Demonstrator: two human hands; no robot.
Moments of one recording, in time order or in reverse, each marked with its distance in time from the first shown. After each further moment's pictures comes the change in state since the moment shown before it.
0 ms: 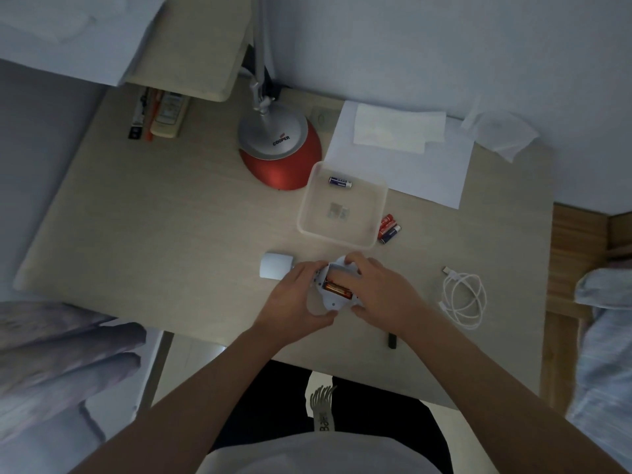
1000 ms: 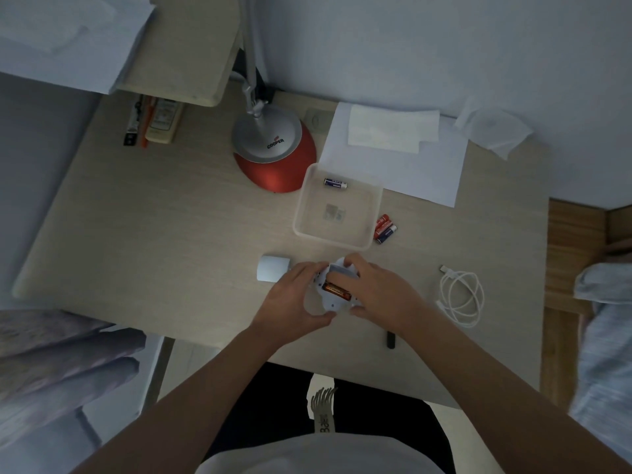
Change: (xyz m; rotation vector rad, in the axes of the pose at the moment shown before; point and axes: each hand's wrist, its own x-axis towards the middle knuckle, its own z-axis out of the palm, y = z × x) left_hand 0.004 0.002 -0.004 0.041 -0.016 0.059; right_hand 0.001 0.007 0.005 0.036 -0.011 -0.008
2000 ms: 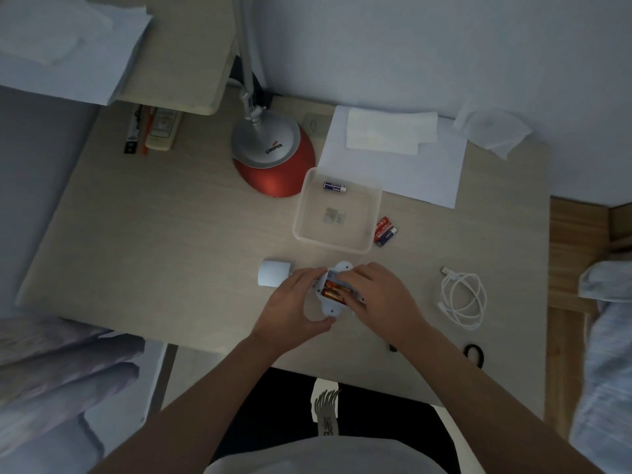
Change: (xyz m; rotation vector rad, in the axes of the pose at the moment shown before) left_hand -0.003 0.000 0.001 -0.005 0.015 -0.007; right_hand -0.006 -0.010 0.010 0.097 0.455 -0.014
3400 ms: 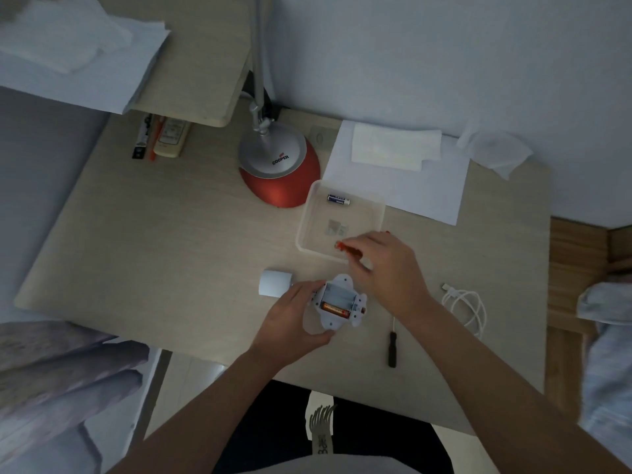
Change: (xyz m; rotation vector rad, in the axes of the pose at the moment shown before) left_hand -0.005 -0.001 0.002 0.005 -0.007 -0.102; right_hand 0.059 0.003 -0.042 0.064 0.187 0.057
